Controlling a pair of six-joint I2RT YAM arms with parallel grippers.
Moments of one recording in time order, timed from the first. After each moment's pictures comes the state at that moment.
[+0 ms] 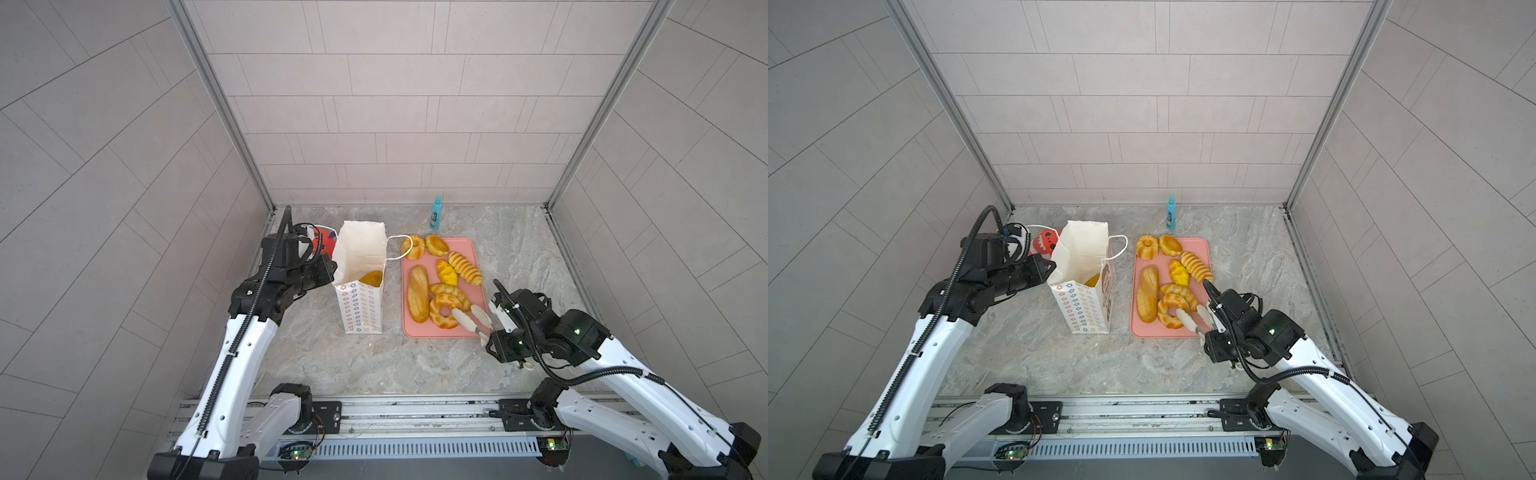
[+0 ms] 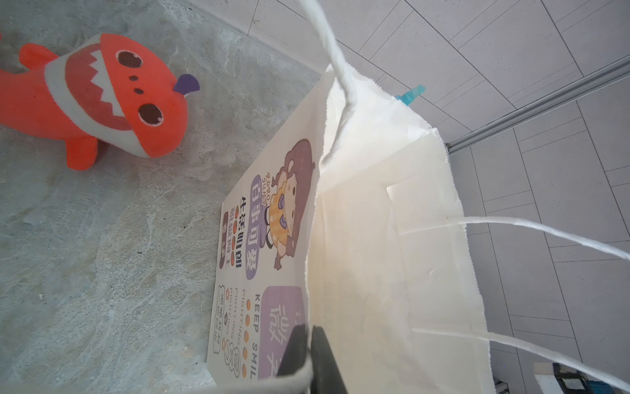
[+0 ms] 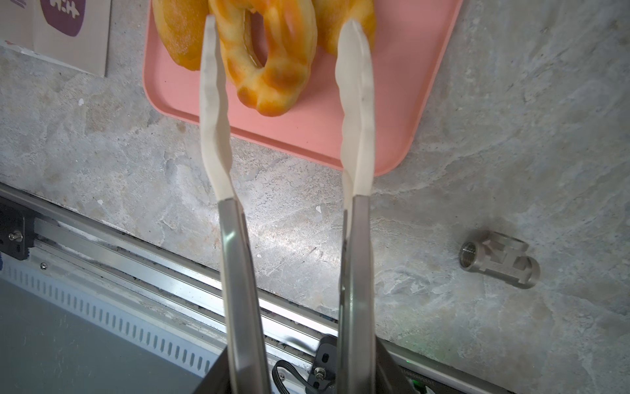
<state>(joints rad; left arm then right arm) -0.10 0.99 1.11 -0.81 0.32 -0.46 0.65 0.82 0.85 -1.23 -0.06 0.47</state>
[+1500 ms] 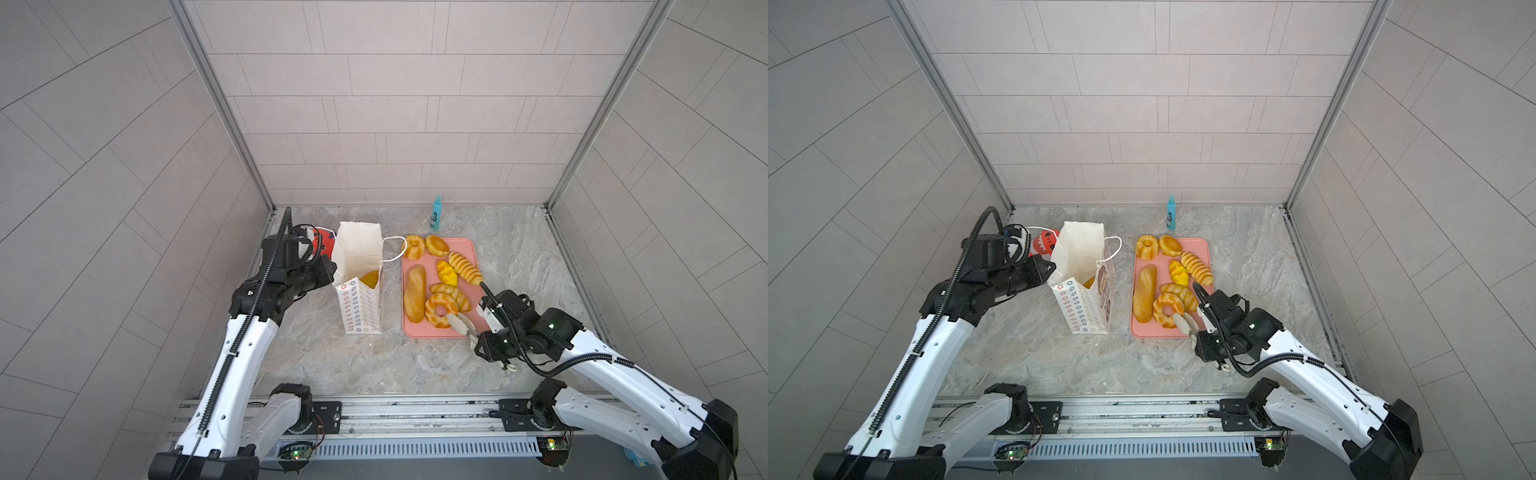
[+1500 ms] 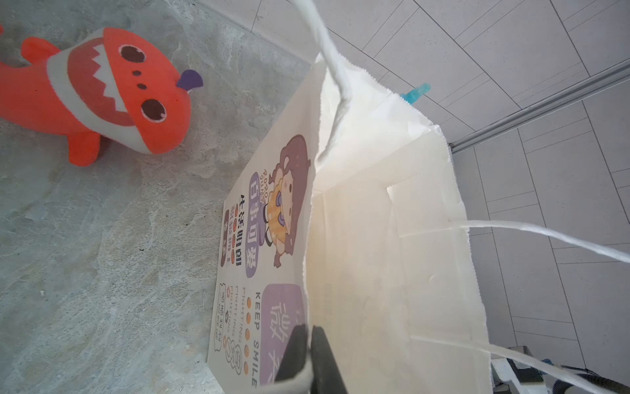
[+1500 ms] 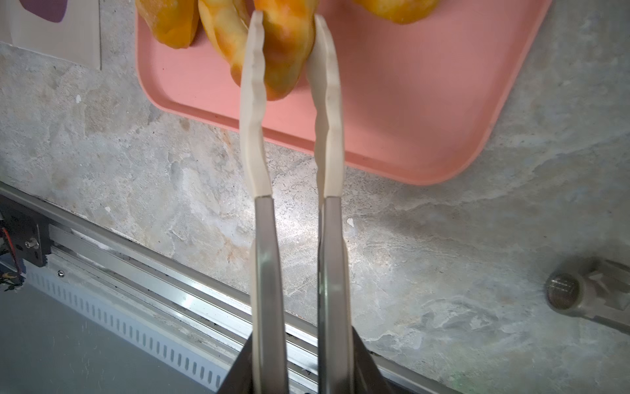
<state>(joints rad) -0.10 0.99 1.09 -0.80 0.32 -0.46 0.65 0.91 0.75 -1.05 -0.15 0.50</state>
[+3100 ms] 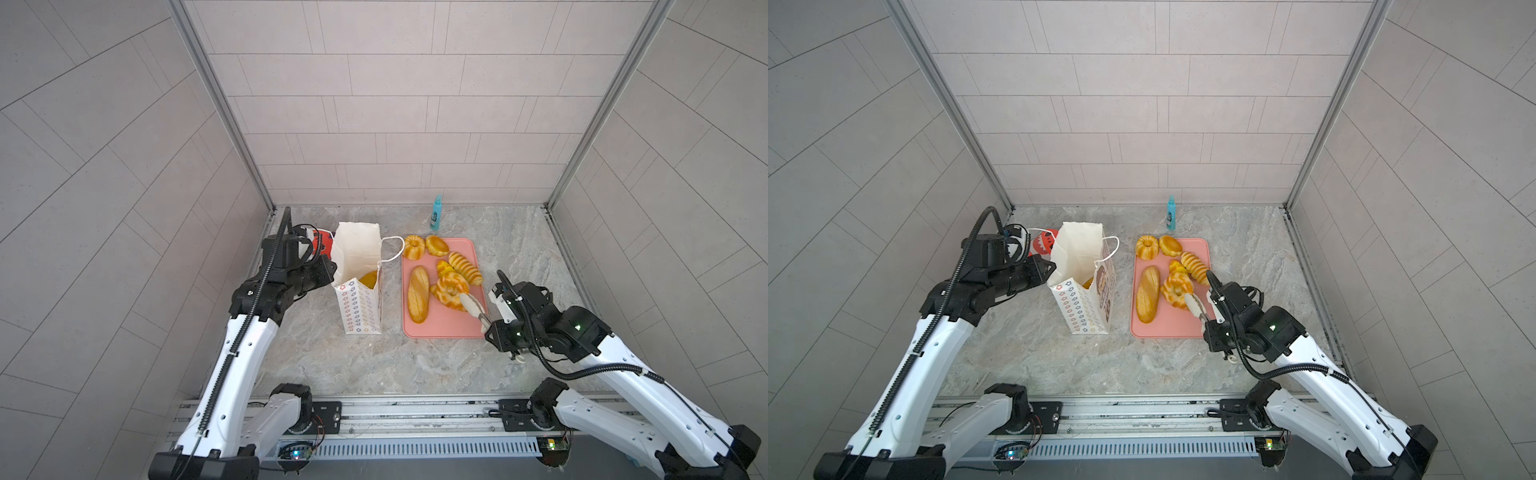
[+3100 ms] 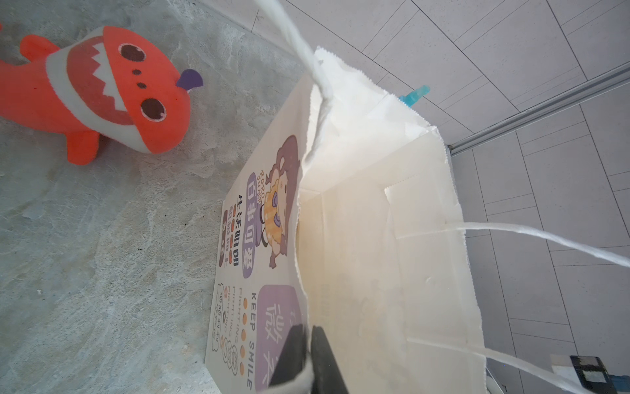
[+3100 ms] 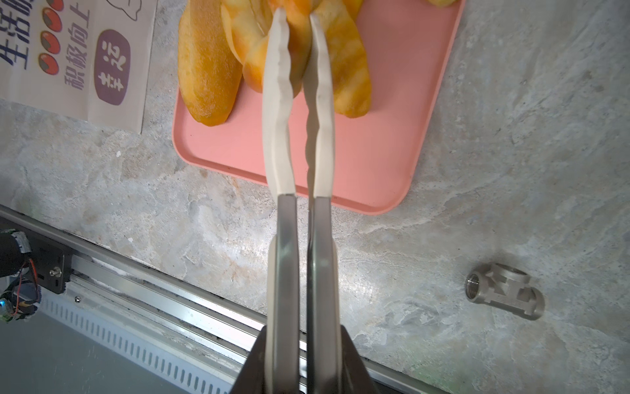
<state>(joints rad) -0.10 0.99 1.09 -0.80 0.32 -0.47 0.60 0.84 0.89 -1.15 -0.06 0.47</state>
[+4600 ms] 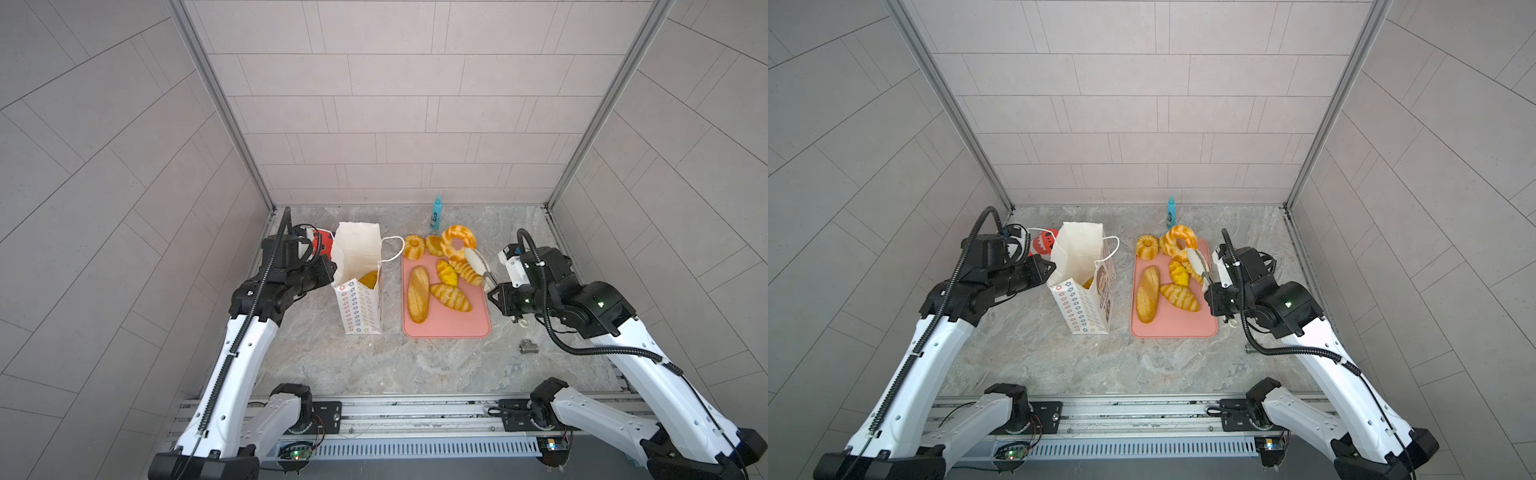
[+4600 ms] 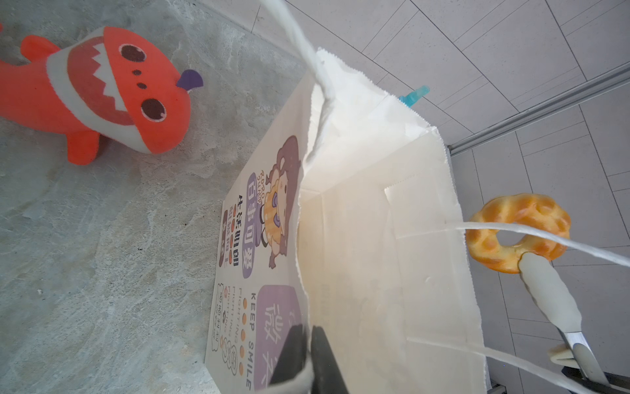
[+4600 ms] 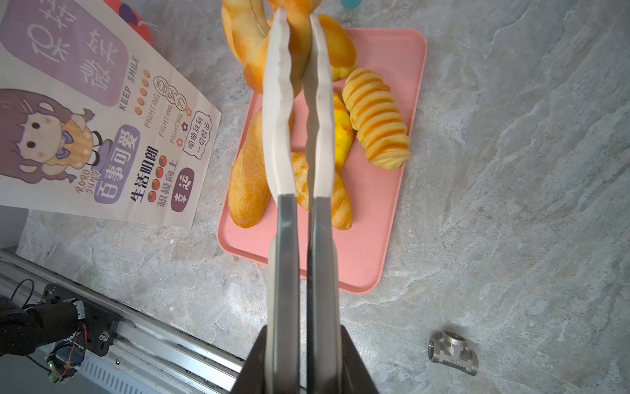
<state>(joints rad) -0.10 0.99 1.09 -0.80 0.32 -0.47 0.48 0.96 1.22 -1.14 -0.03 0.36</state>
